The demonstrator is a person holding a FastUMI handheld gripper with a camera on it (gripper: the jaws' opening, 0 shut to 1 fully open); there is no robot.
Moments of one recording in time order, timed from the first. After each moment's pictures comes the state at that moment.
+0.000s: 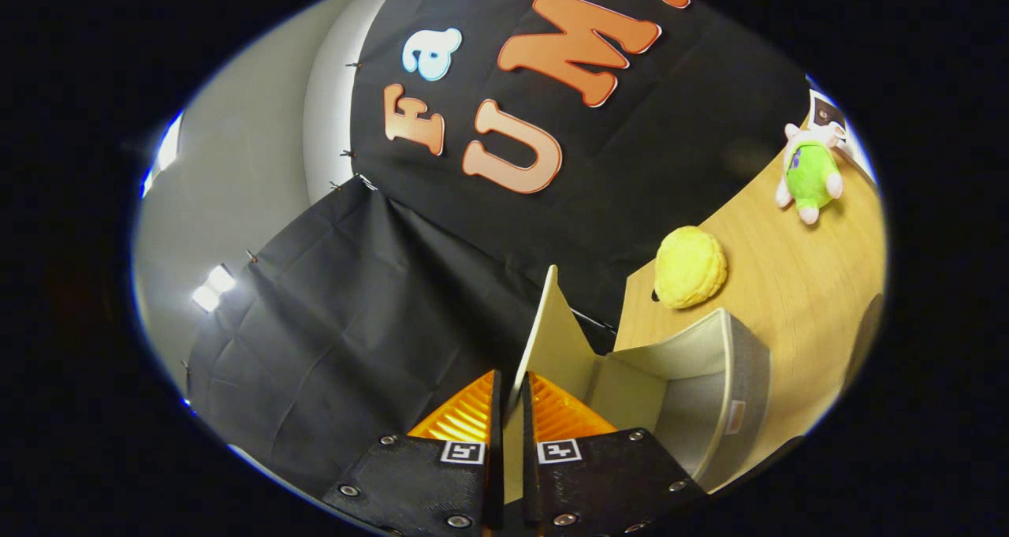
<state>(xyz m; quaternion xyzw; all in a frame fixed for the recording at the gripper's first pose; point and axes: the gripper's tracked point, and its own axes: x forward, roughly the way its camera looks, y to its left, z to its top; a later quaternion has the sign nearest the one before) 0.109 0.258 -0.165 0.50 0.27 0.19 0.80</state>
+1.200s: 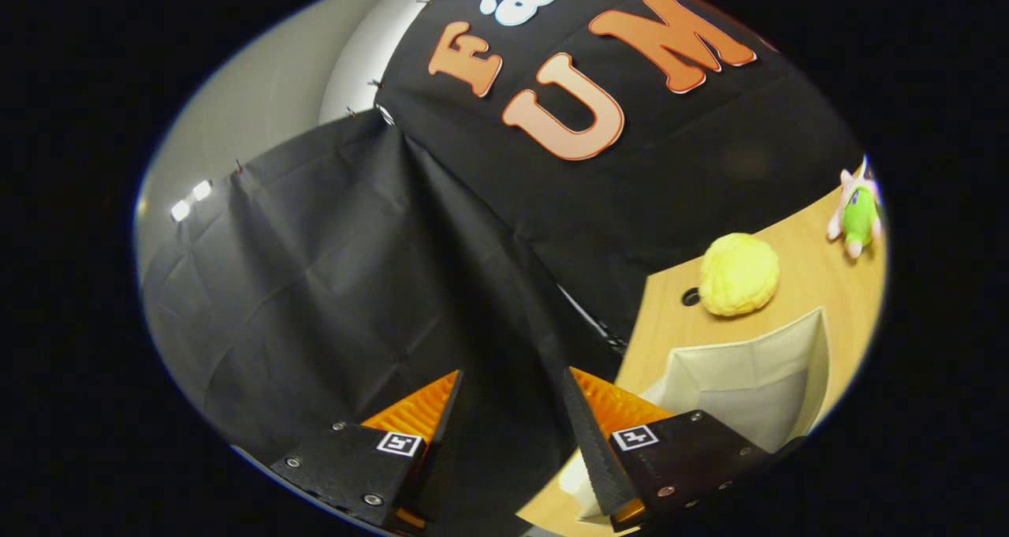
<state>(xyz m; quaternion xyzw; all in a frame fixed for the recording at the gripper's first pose) 0.134 0.356 -0.197 0.33 0.31 0.18 0.87</state>
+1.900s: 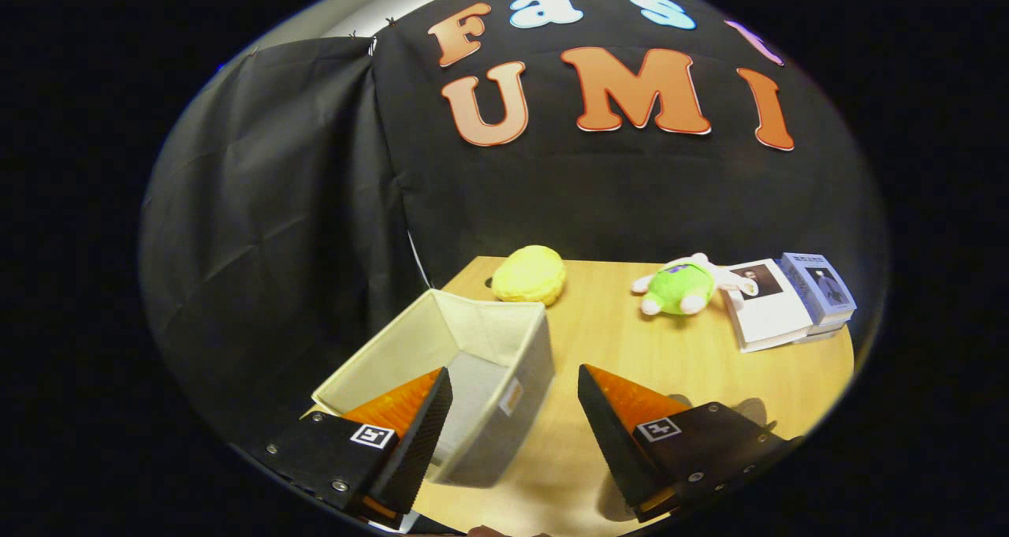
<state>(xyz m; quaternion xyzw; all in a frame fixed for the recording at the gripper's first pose) 0.024 0.126 -0.276 0.10 0.37 0.05 0.92</state>
